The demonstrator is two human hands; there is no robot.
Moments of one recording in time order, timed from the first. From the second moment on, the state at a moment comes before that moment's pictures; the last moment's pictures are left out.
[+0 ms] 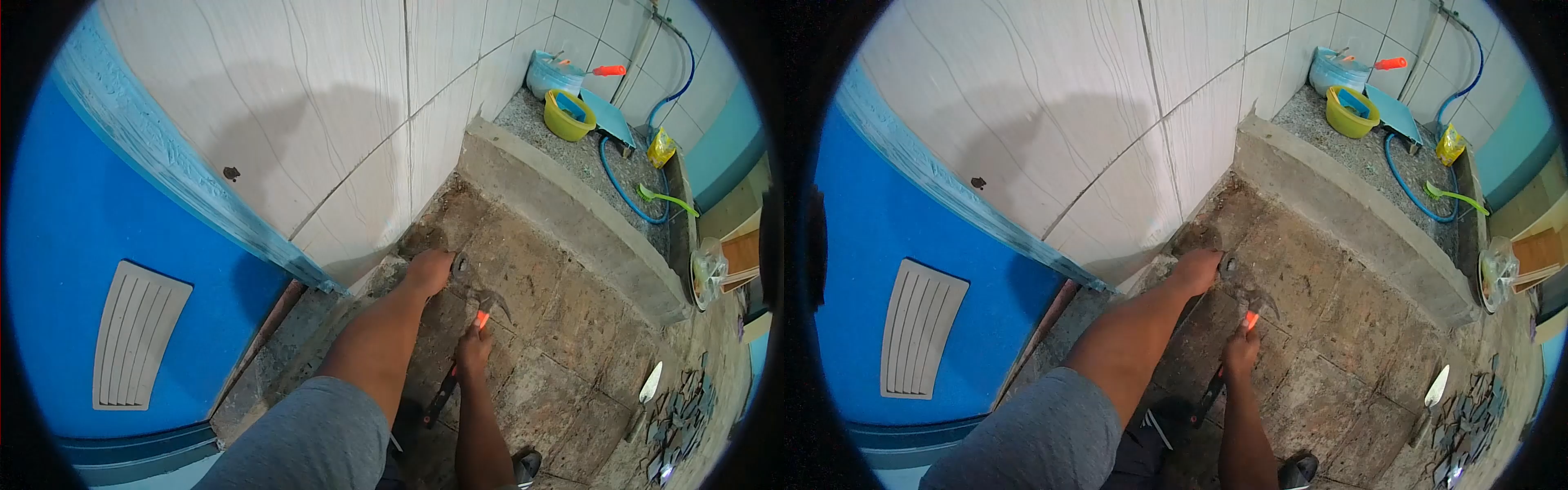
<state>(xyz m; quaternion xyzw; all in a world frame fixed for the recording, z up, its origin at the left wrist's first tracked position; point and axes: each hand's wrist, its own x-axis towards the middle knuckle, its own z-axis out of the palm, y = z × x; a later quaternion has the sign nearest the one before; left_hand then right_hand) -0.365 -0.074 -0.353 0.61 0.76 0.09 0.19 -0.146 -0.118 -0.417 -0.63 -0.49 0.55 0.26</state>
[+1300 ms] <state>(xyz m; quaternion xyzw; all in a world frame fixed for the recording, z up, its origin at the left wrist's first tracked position) -0.356 -0.061 -0.360 0.62 0.76 -0.01 0.19 -0.029 -0.043 -0.320 -0.66 -0.34 0.48 0.46</state>
